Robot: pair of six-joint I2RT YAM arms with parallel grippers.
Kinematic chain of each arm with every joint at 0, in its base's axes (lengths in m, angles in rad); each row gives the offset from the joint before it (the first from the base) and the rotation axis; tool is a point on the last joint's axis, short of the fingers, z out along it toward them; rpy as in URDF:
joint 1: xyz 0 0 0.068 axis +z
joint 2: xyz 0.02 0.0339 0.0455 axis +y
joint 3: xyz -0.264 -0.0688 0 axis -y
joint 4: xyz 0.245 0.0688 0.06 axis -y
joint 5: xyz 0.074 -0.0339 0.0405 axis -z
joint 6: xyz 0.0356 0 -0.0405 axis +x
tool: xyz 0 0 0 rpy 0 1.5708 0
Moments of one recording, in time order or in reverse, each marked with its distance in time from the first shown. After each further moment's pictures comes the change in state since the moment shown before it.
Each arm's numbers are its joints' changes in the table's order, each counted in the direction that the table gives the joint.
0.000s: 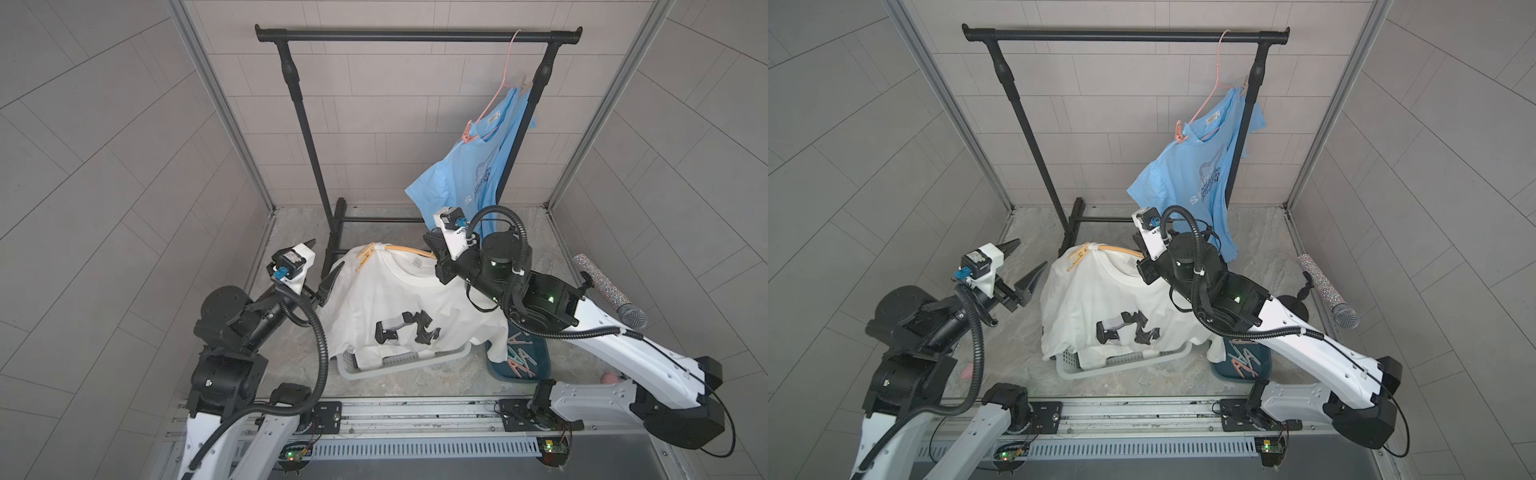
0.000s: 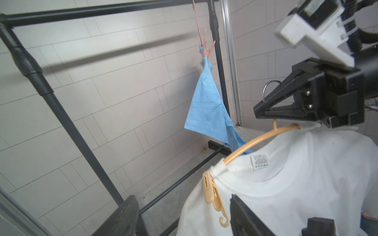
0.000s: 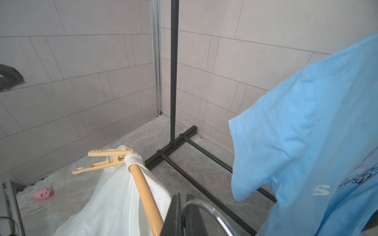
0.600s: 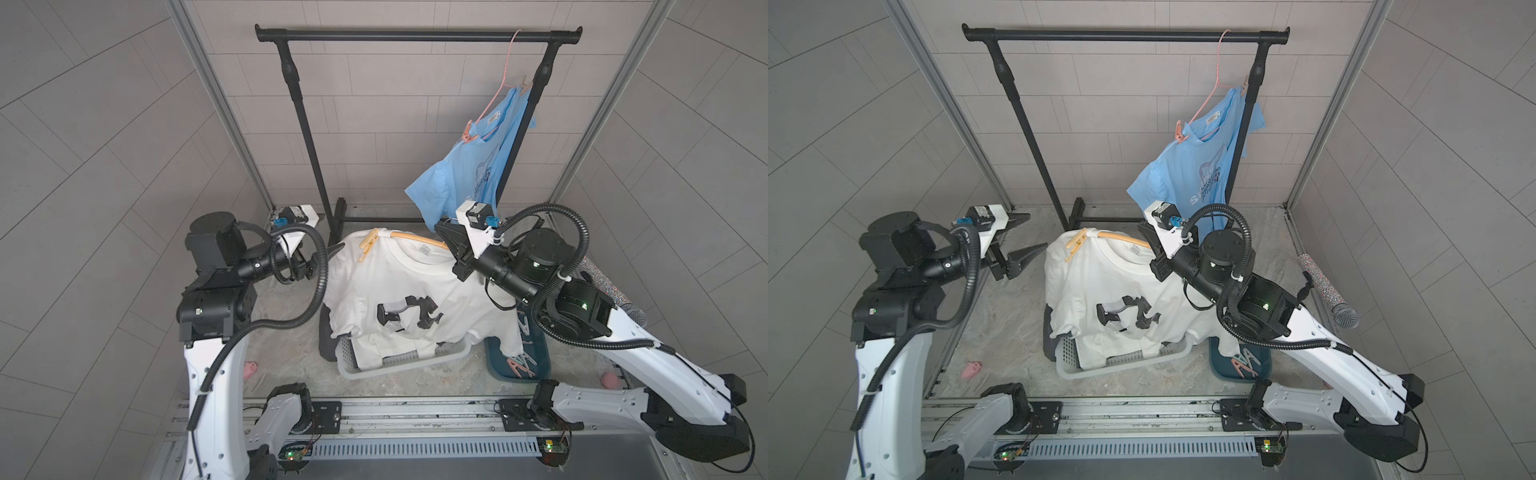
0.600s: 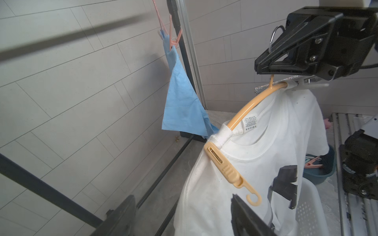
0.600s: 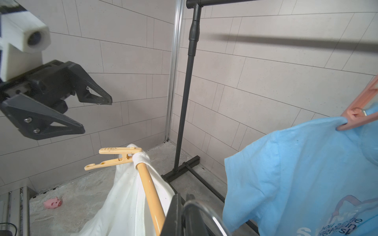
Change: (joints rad) left arm 0.324 0.386 0.396 -0.301 0.609 0.242; right arm -0.023 -0.085 0.023 0.050 -0.128 -0.126
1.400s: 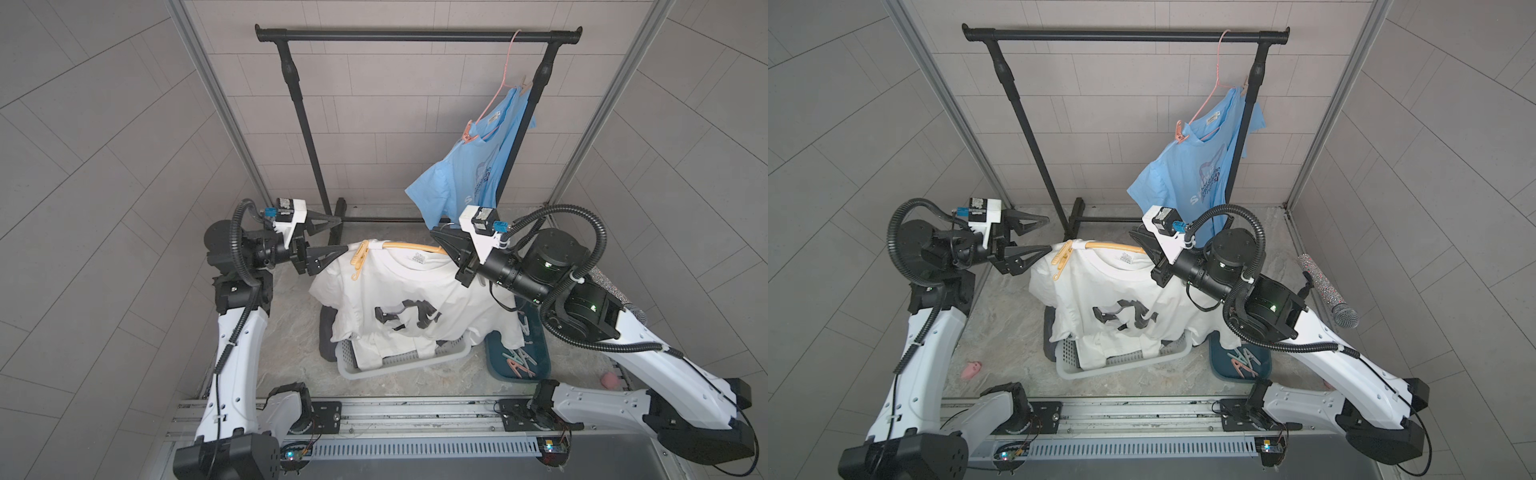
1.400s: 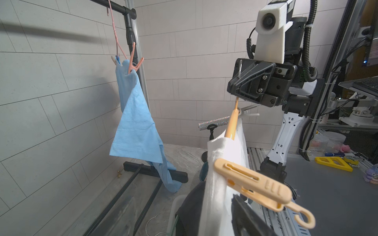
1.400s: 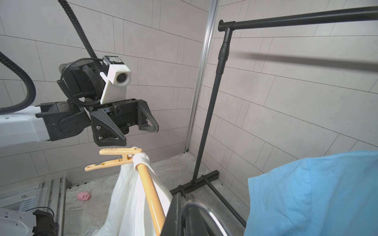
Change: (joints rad) left arm 0.012 0.049 -0.356 0.991 0.384 -0.779; right arm -0.006 -0.006 0.017 0.013 -0.155 -0.016
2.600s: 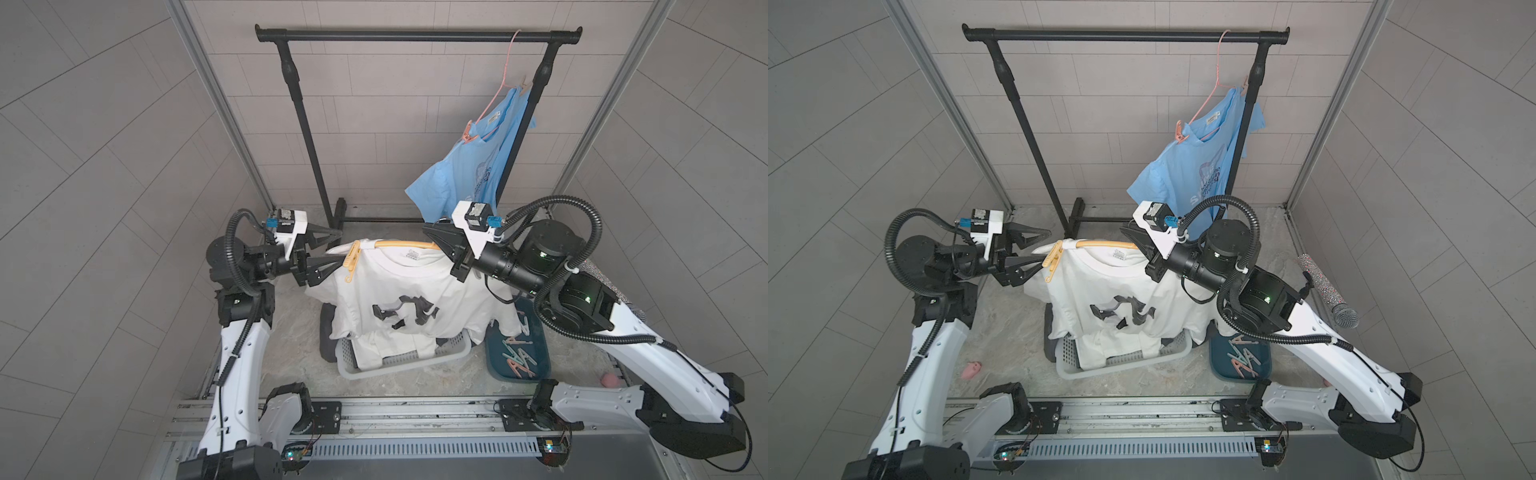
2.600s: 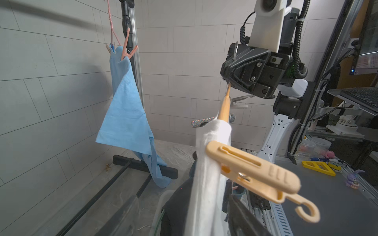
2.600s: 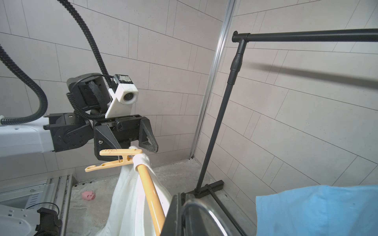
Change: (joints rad) left arm 0.017 -0.072 -0.117 0.049 0.014 -0.075; right arm -0.016 0.048 0.067 0.003 -0.113 -0.028
